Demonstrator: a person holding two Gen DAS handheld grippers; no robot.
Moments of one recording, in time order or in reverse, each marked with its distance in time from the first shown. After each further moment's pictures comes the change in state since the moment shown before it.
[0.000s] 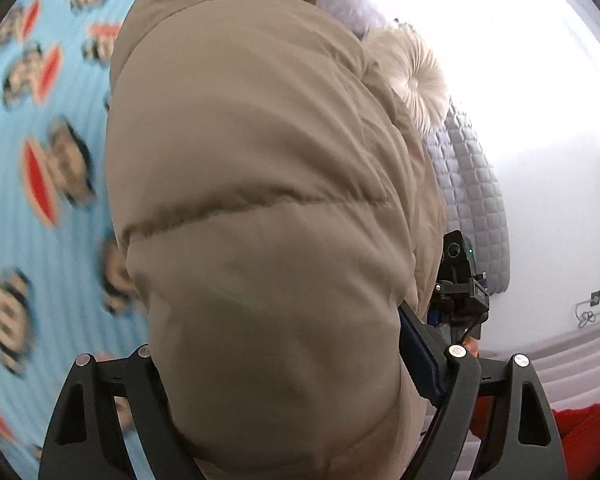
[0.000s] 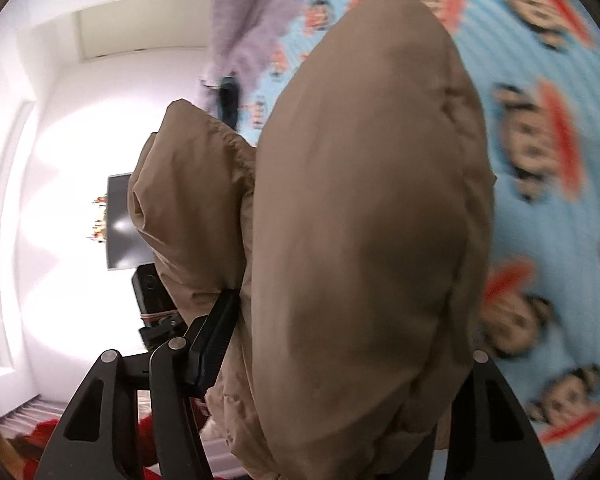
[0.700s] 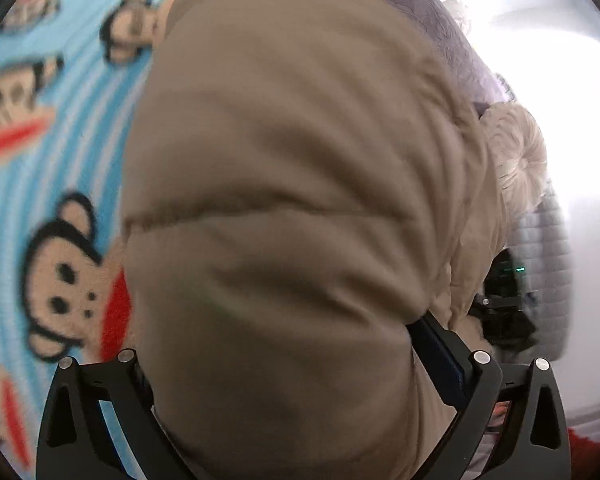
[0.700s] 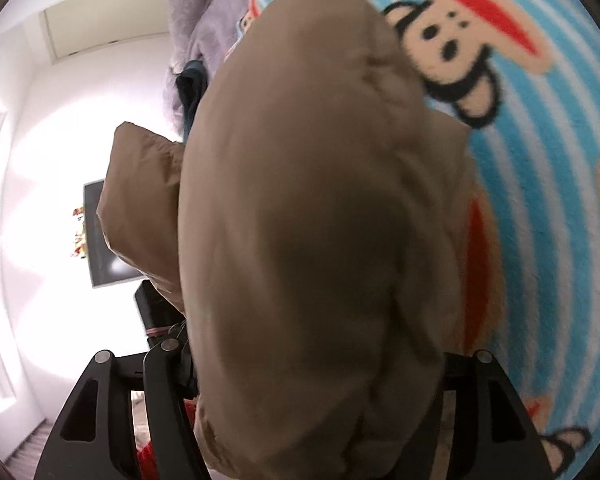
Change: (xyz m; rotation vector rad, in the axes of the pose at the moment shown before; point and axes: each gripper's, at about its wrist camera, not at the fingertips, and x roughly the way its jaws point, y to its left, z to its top) left arm -0.003 0.128 0.101 -0.132 -0.101 0.286; right arm 0.189 -0.014 0.113 0.069 0.079 -0.060
